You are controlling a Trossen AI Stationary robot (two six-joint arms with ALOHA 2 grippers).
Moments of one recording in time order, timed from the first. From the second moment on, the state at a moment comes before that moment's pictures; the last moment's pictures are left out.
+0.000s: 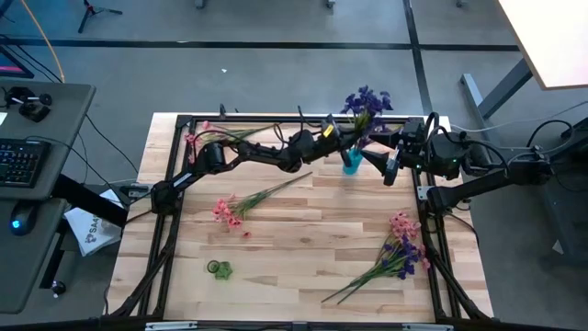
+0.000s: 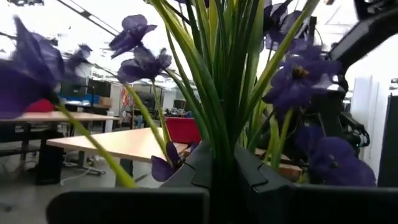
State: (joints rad) left arm 0.26 2.46 1.70 1.15 -0.03 -0.10; right arm 0.13 0.86 1.11 -0.48 0.53 0.40
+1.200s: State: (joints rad) left arm 0.31 2.44 1.70 1.03 0.31 -0.28; right arm 0.13 0.86 1.11 -0.48 0.55 0.34
